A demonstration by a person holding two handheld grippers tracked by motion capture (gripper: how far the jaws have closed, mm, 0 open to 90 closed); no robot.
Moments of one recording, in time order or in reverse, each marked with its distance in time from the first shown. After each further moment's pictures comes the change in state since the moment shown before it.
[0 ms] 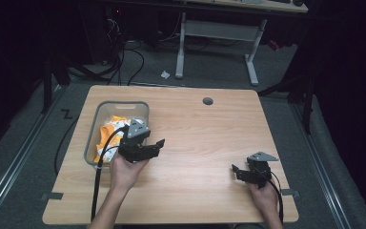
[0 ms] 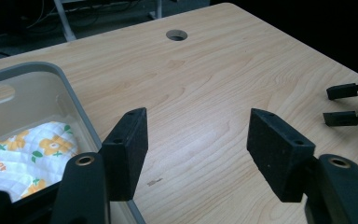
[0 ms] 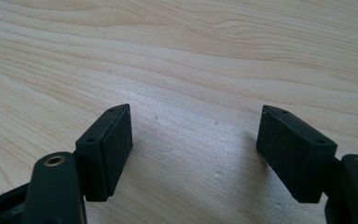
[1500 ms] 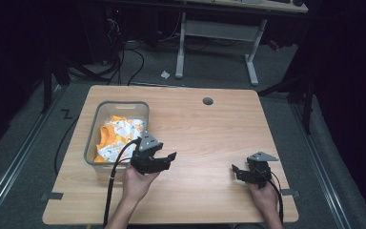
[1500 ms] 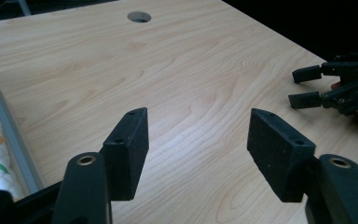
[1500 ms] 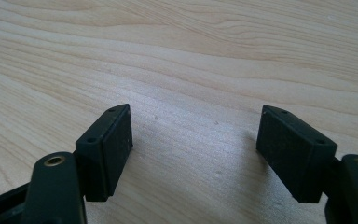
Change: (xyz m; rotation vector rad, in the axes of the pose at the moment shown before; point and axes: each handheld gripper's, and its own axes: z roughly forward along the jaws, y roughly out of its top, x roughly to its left) left arm -0.028 -0.029 0.024 0.021 -0.103 -0.008; right arm 0.000 0.000 0.000 0.000 0.000 -0.001
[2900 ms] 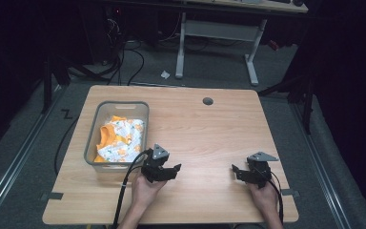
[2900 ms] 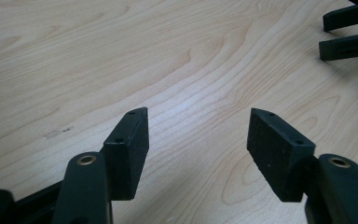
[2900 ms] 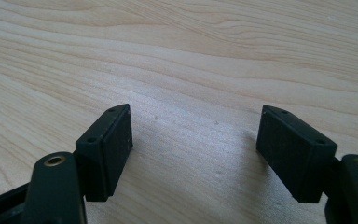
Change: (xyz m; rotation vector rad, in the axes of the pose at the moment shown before) left arm -0.004 -0.041 0.048 0.113 0.009 -0.026; right arm 0.000 0.000 0.000 0.000 0.000 0.000
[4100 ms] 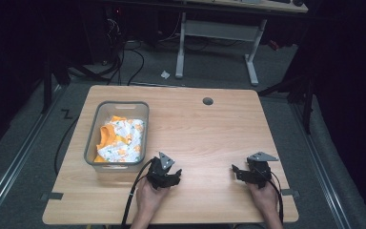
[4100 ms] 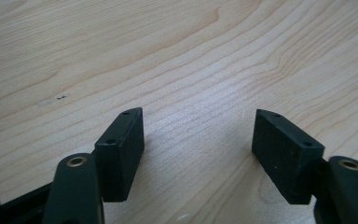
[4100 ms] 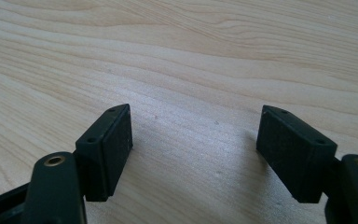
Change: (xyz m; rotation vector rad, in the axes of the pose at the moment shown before) left arm -0.012 -0.029 0.032 0.027 0.159 0.055; right arm 0.000 0.000 0.000 0.000 0.000 0.003
